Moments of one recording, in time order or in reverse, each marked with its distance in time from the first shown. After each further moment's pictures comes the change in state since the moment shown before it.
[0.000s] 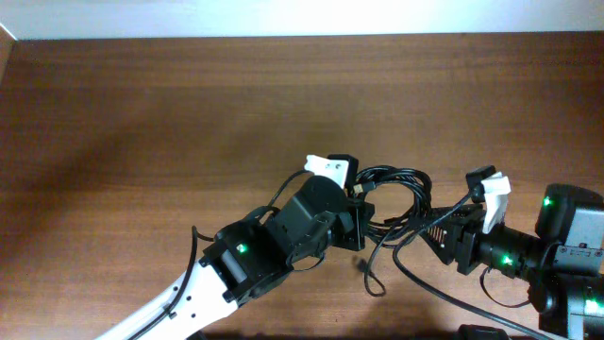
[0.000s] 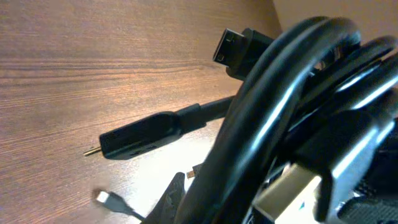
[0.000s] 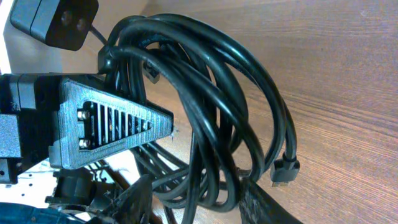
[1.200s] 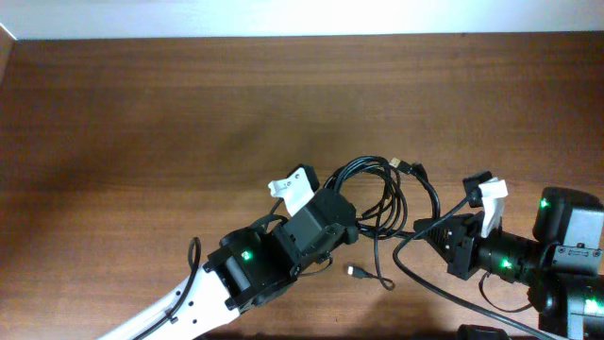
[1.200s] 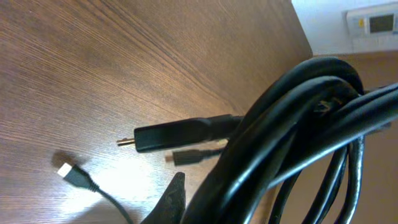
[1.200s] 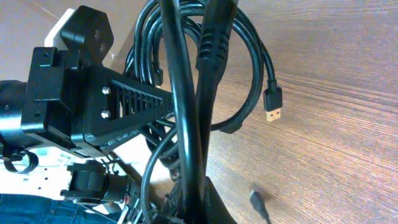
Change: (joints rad) left arm -0.050 -0.002 0.000 -0.121 -0.240 -0.668; right arm 0.000 0.000 0.000 -0.061 -0.024 0.004
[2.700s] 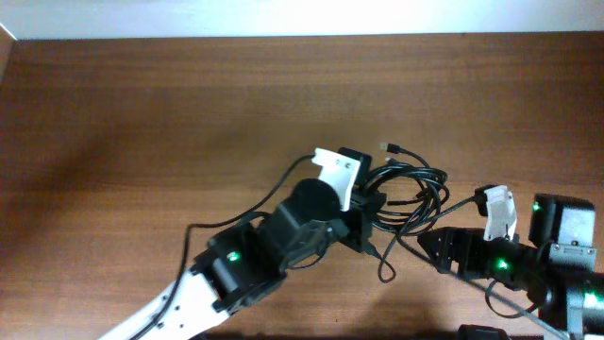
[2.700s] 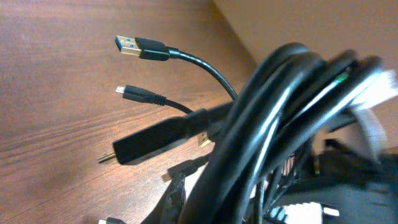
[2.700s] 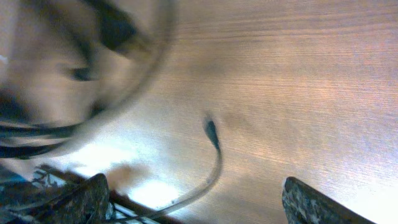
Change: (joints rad) left arm 0.034 -0.039 0.000 0.261 0.216 0.868; right arm 0.000 0.025 0.002 -0.158 0.372 0.091
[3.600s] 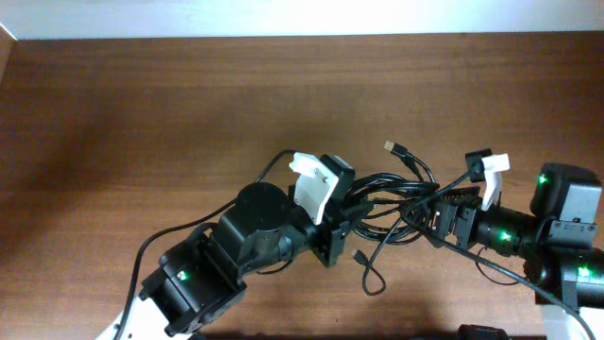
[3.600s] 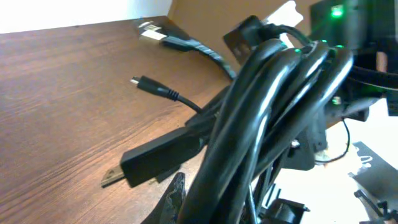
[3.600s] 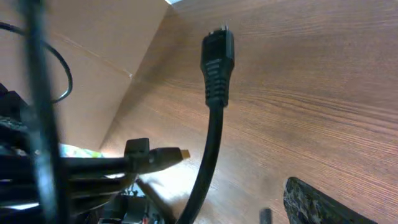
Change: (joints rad) left arm 0.083 -0.157 0.000 -0.041 0.203 0.236; right arm 0.000 0.083 -0.004 0.335 -0.444 0.048
